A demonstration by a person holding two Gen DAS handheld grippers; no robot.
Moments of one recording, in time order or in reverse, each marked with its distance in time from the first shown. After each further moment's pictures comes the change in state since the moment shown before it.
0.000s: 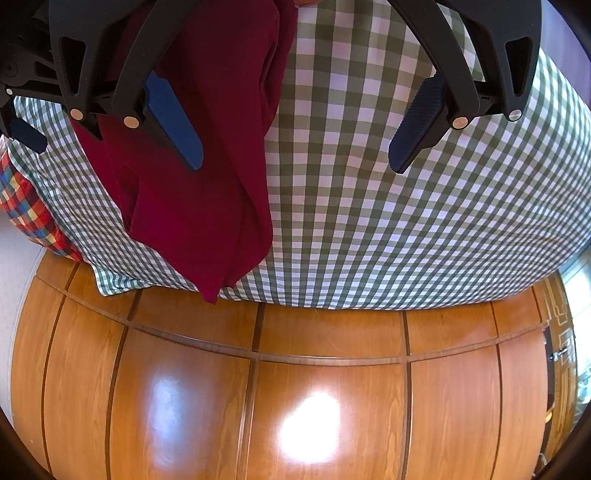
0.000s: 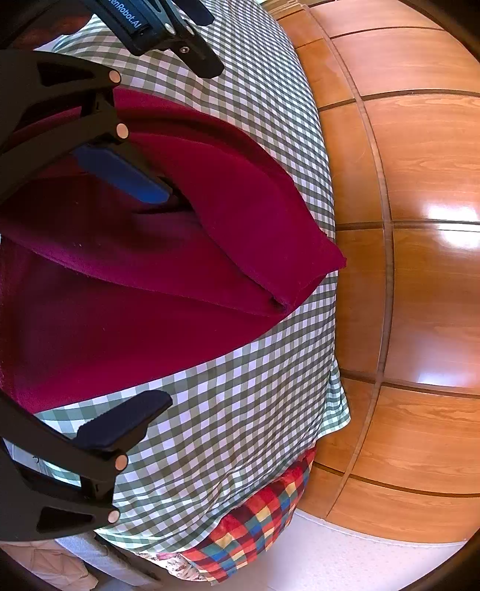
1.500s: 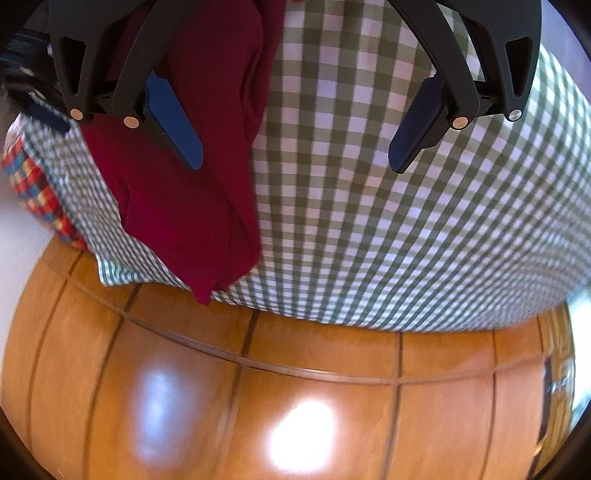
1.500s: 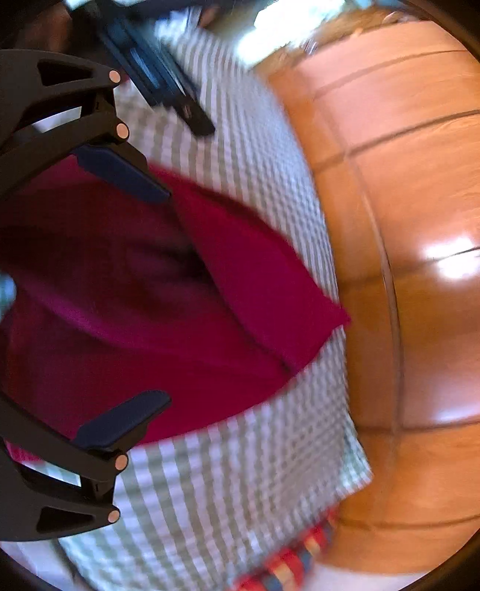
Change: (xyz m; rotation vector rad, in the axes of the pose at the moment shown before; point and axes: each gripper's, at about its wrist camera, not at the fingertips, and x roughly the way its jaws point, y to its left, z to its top) left arm 0.007 0.041 -0.006 -0.101 0.038 -0.069; right arm 0.000 -0.022 -0.006 0.092 0.083 0.470
